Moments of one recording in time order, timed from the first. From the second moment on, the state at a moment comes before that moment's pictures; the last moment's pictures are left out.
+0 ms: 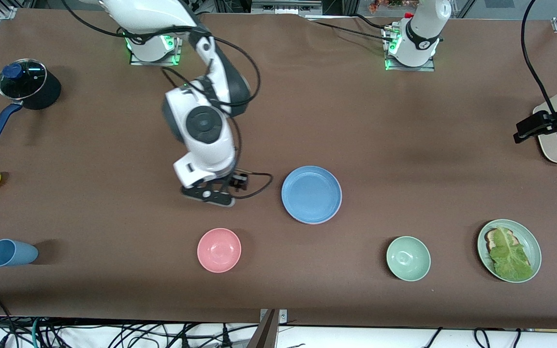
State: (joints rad) left arm 0.08 0.11 -0.02 -1.49 0.03 1.57 -0.01; right arm 0.66 0.63 -0.20 -1.30 0.01 1.91 0.66
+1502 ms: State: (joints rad) left arm 0.11 0.12 -0.02 -1.49 -0.01 1.60 -0.01; right arm 0.13 0.10 0.06 -1.58 -0.03 1.65 0.15
